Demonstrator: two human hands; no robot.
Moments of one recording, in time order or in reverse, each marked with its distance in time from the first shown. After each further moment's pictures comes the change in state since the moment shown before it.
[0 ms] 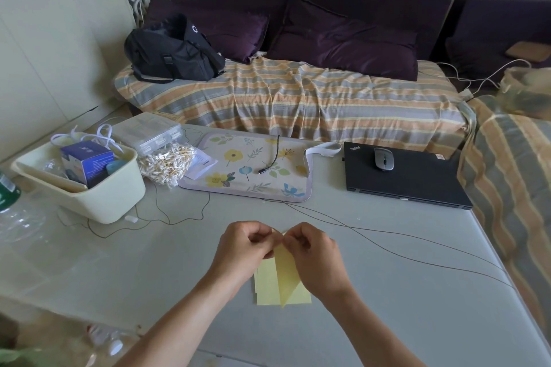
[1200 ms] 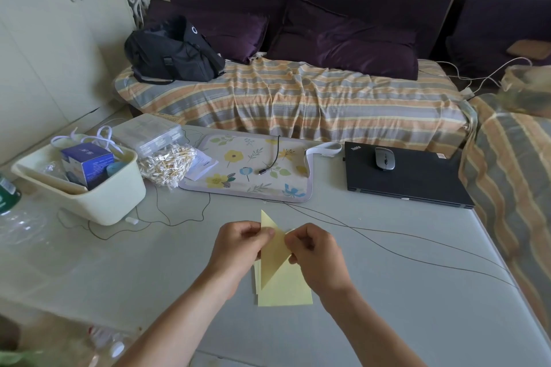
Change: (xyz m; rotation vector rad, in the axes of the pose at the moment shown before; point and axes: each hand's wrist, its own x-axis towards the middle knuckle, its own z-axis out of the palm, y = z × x) left_hand 0.006 0.000 -0.002 -0.070 0.087 -0.088; right_hand 0.001 0.003 0.001 0.204 -0.016 0.174
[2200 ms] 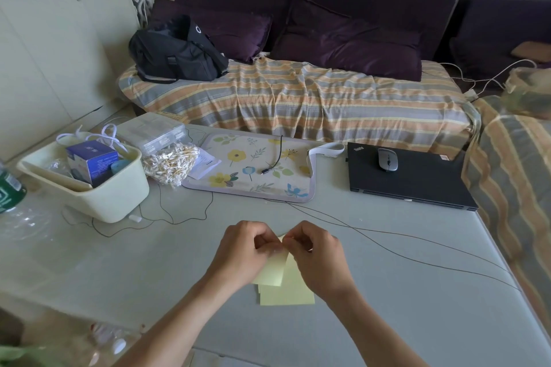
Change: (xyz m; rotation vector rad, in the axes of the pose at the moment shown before) left_hand -0.001 -0.002 -0.008 0.568 -0.052 0.341; right_hand 0.000 -0.002 0.001 -0.180 0.012 -0.237
